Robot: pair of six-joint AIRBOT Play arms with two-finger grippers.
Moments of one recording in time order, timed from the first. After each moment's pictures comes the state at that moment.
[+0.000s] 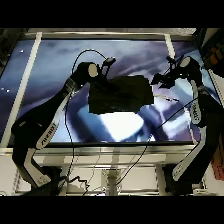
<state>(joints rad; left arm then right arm) -0.52 -1.84 1.81 1.17 -1.15 -1.49 -0.18 -2.05 1.93 -1.12 1.37 1.45</state>
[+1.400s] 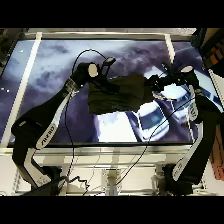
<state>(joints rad) -0.52 -1.84 1.81 1.17 -1.15 -1.48 -0.19 -2.18 1.95 -0.69 1.48 1.24</state>
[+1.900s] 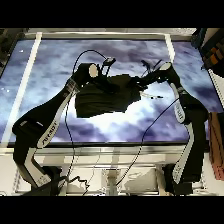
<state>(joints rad) -0.52 -1.85 1.81 1.17 -1.13 -1.48 0.04 -2.18 1.97 -0.72 1.39 1.24</state>
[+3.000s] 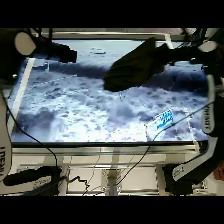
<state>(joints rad) -0.27 -1.39 1.81 1.49 -1.15 -1.46 -0.21 -1.80 1.98 -0.67 1.26 1.45</state>
